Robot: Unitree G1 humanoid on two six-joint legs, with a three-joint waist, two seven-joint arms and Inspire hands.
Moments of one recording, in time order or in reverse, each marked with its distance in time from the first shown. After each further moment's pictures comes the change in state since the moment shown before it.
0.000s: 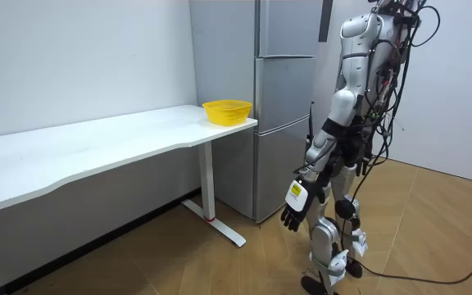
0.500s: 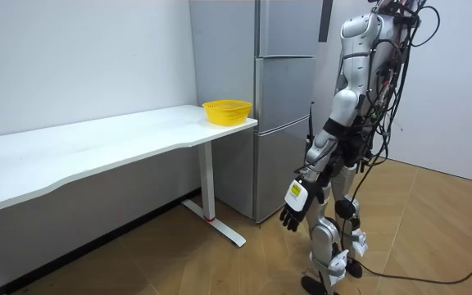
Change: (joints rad) left arm 0.022 -0.001 0.003 -0.028 0.001 0.008 0.006; right arm 0.003 -0.007 -0.001 -0.025 -0.025 0.003 -0.022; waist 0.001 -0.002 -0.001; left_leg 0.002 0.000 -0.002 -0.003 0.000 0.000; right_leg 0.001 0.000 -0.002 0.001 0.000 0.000
